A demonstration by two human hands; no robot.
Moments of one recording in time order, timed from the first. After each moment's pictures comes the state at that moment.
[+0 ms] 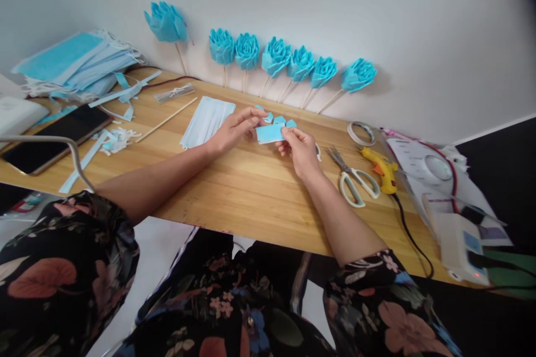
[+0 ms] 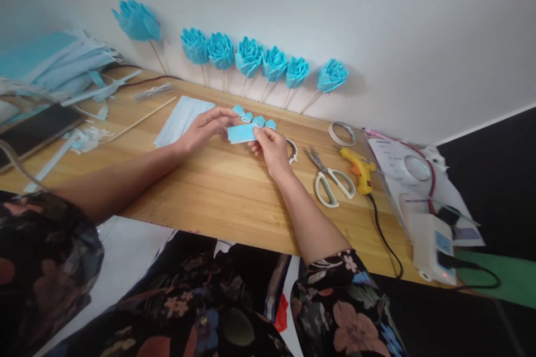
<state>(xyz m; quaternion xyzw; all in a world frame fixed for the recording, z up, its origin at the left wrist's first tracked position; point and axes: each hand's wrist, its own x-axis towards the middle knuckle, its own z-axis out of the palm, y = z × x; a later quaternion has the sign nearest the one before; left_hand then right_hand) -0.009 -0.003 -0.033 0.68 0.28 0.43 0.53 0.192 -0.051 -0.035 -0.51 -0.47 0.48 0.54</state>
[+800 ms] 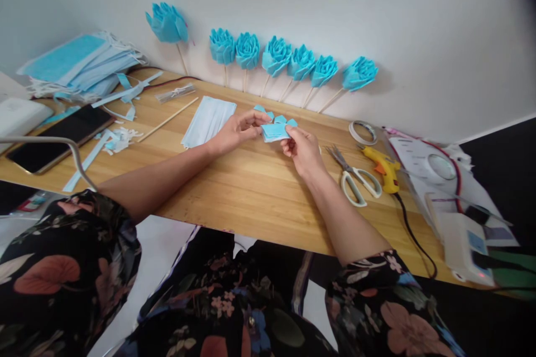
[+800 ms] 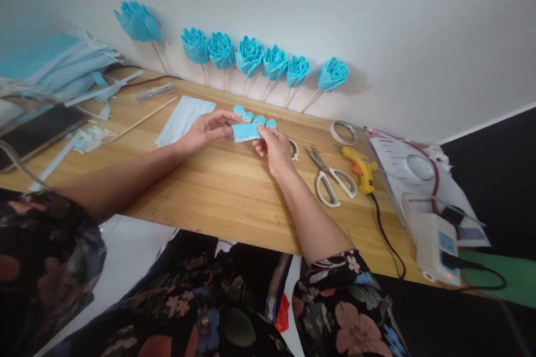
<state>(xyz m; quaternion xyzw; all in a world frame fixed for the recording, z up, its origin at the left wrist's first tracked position) -0.010 -0.005 -0.031 0.68 0.24 0.42 0.55 0.190 -0.052 -0.024 -0.53 -0.40 0.52 0.54</state>
